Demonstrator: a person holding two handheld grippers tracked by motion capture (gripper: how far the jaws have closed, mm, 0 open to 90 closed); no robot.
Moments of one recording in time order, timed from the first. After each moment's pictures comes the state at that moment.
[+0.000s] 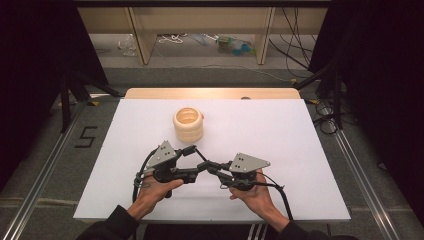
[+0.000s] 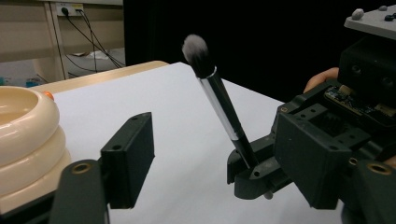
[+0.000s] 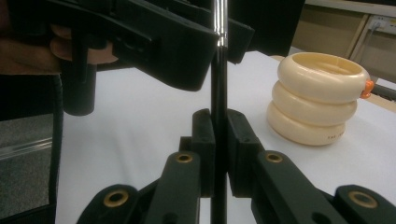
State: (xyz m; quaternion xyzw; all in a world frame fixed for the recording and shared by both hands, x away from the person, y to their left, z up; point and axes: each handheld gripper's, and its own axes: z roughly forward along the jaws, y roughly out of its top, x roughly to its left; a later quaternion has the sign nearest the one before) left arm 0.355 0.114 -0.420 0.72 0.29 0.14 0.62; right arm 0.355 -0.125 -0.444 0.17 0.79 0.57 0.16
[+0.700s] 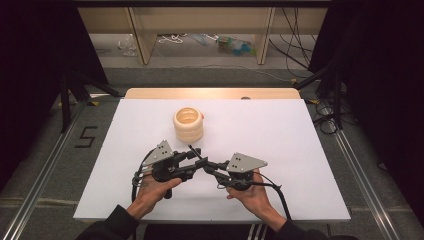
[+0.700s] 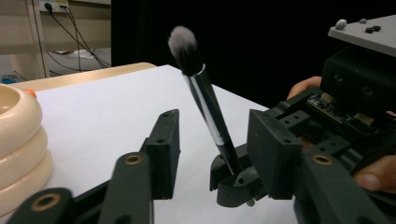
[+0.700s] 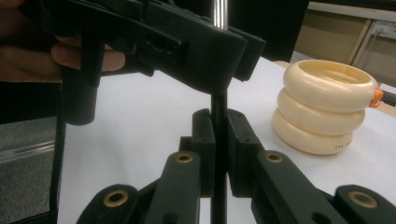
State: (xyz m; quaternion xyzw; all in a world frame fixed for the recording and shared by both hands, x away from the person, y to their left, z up) left arm 0.355 0.117 -0.420 0.71 0.29 0.10 0.63; right arm 0.355 -0.118 -0.443 0.17 0.78 0.58 0.16
